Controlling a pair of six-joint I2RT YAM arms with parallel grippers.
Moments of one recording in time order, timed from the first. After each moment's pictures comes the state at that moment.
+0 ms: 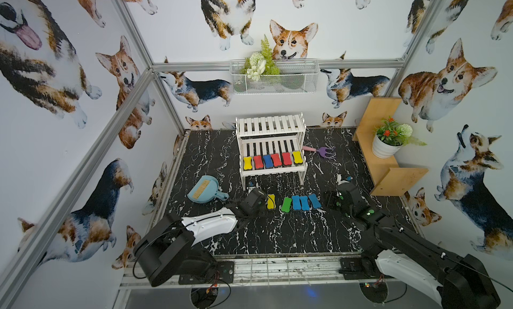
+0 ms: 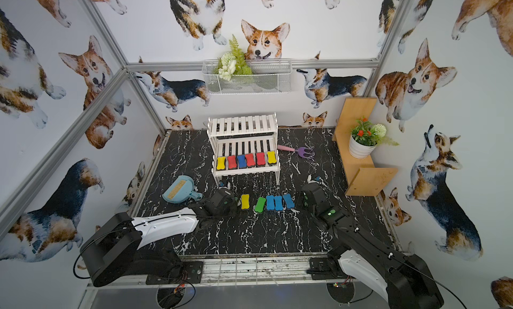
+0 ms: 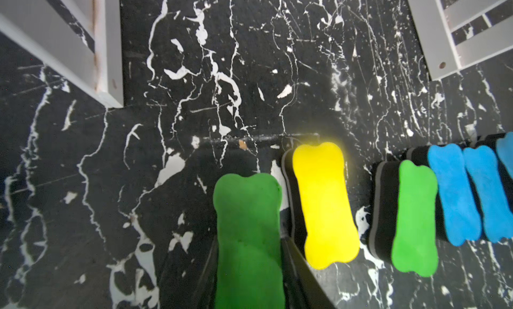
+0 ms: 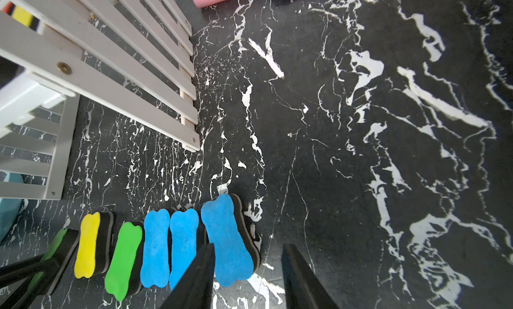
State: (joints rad) left arm -0.75 1.38 0.54 -0.10 -0.23 -0.68; right arm 0.47 0.93 0.43 -0.25 0.17 0.68
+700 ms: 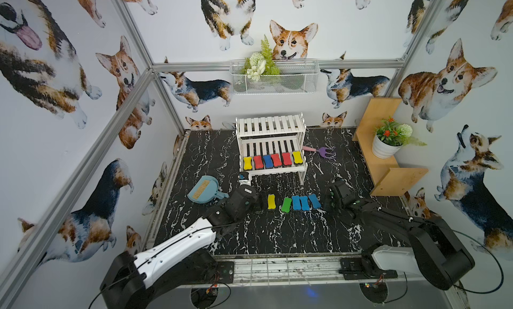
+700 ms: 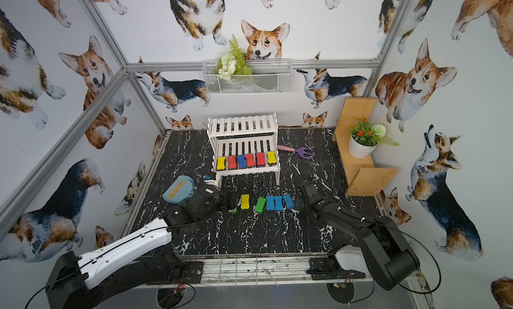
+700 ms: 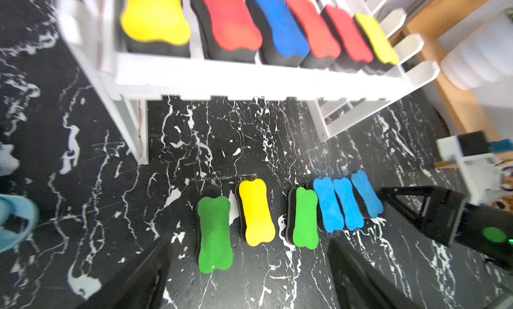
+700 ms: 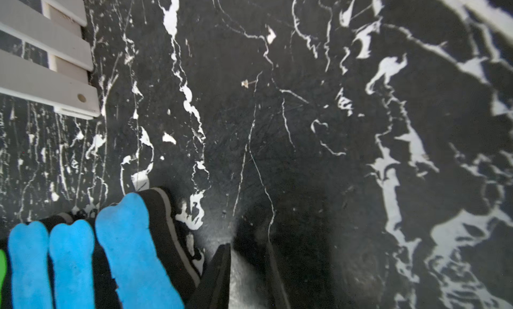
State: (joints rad) left arm -0.77 0.95 0.62 -0.33 -0.27 -0.67; right arm 0.42 1.27 0.45 -0.18 0.14 0.64
